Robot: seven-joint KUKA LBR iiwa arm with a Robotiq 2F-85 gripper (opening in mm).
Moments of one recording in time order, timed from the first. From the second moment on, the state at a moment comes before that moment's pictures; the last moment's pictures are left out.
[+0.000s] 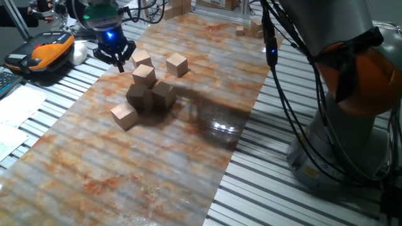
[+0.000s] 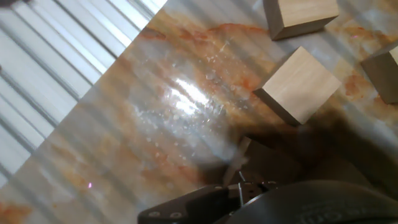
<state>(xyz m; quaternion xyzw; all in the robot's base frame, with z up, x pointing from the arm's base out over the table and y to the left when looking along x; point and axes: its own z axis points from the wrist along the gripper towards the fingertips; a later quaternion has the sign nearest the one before) 0.664 0.040 0.161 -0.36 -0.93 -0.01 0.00</state>
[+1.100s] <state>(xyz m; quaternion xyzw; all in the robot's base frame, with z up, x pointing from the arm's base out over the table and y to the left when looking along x) 0.668 0.044 0.161 -0.39 -0.92 0.03 -0.01</state>
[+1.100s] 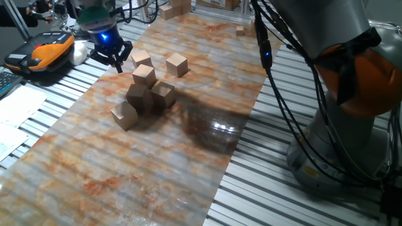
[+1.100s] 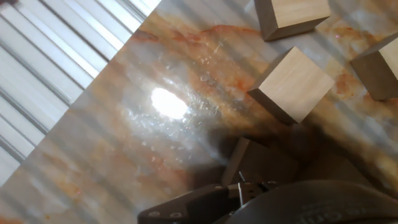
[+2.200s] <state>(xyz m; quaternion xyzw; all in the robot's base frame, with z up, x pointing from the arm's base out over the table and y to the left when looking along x) 0.667 0.045 0.158 -0.45 -0.89 0.03 -0.02</state>
